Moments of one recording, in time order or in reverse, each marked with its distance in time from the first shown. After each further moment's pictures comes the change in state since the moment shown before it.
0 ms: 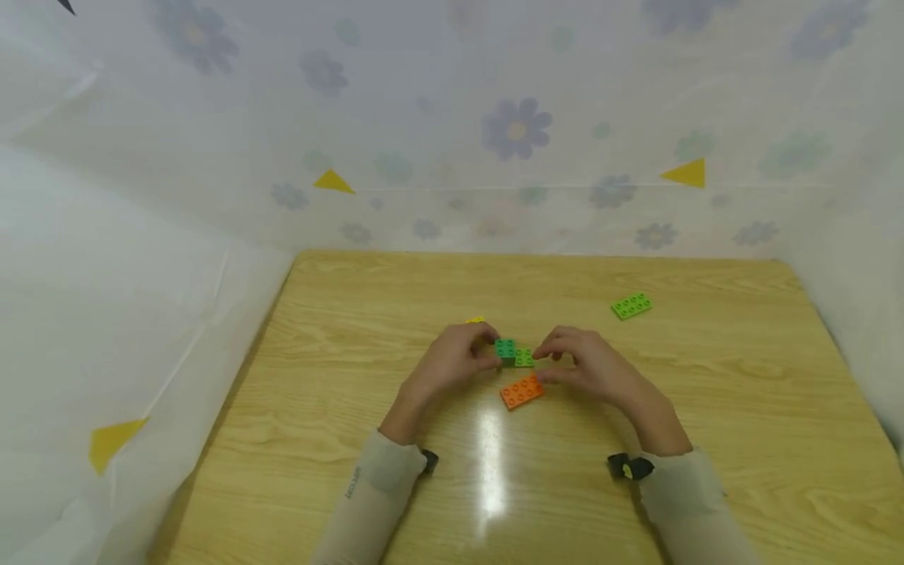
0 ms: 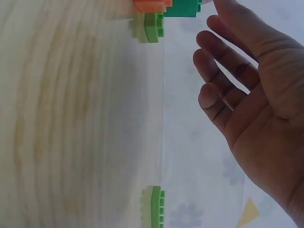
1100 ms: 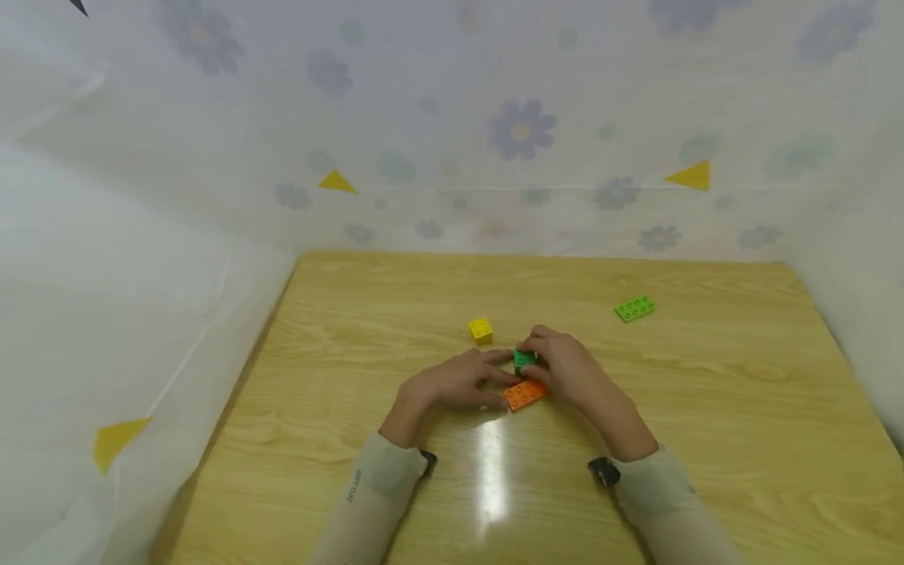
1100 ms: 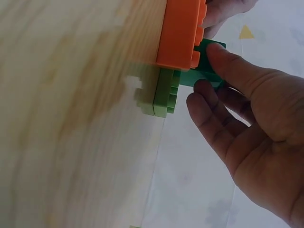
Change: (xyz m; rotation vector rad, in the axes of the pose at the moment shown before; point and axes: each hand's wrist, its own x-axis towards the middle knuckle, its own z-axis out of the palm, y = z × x) left_hand -0.012 0.000 -0.002 0.180 -0.463 0.173; right_hand 0.024 -0.021 0.030 -0.232 0.040 0.078
